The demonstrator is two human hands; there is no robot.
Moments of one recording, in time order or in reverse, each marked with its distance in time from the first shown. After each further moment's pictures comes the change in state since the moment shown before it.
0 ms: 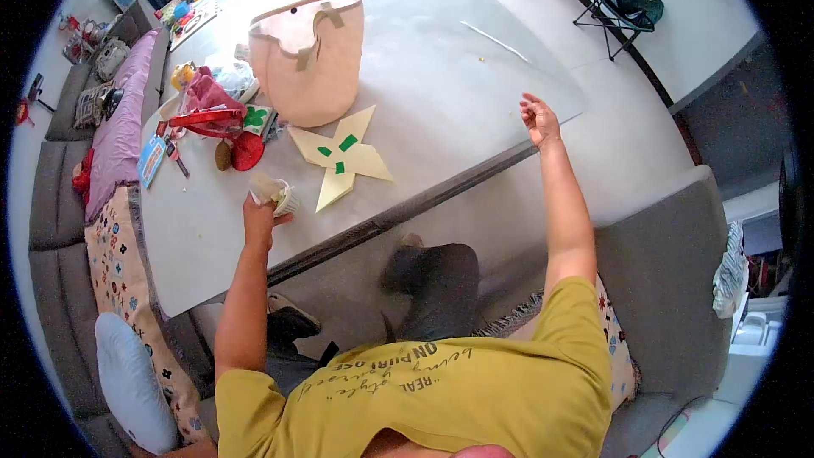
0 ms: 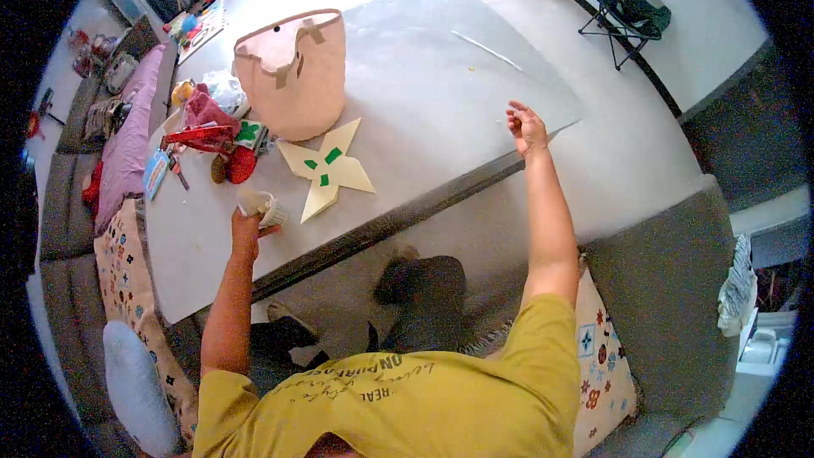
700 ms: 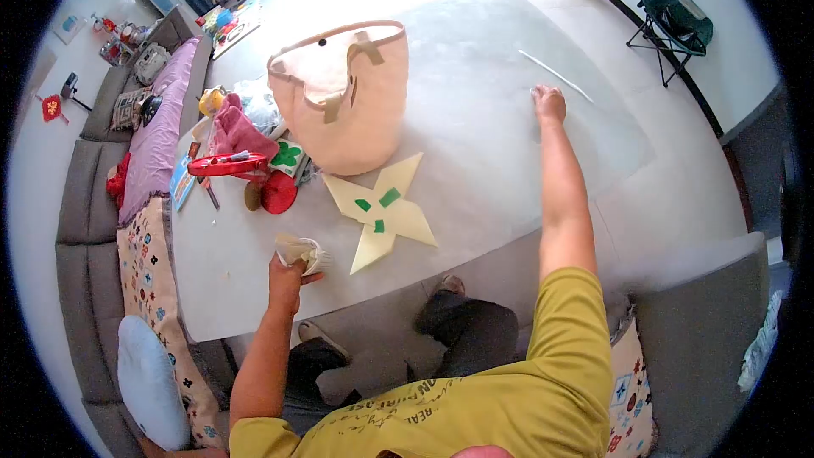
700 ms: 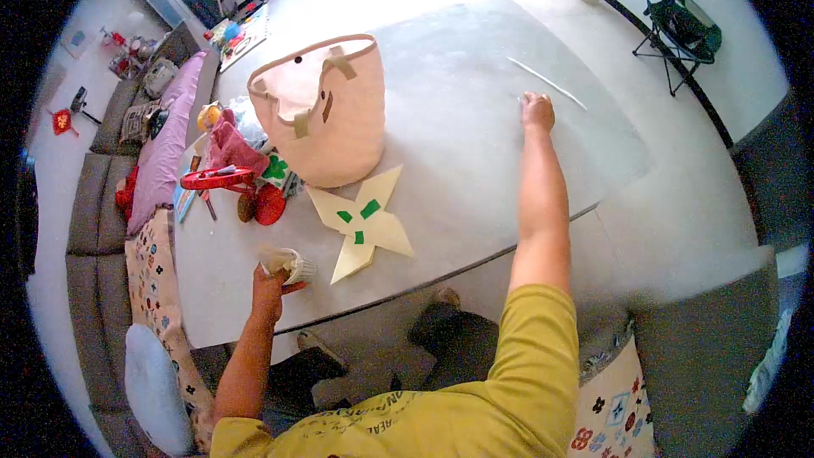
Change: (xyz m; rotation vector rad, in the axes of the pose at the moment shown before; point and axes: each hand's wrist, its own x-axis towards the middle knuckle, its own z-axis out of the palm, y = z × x) left_hand -0.002 0.007 0.003 -0.042 0.039 -0.050; right_hand 0.195 0.077 0.086 -1.515 0.358 -0.759
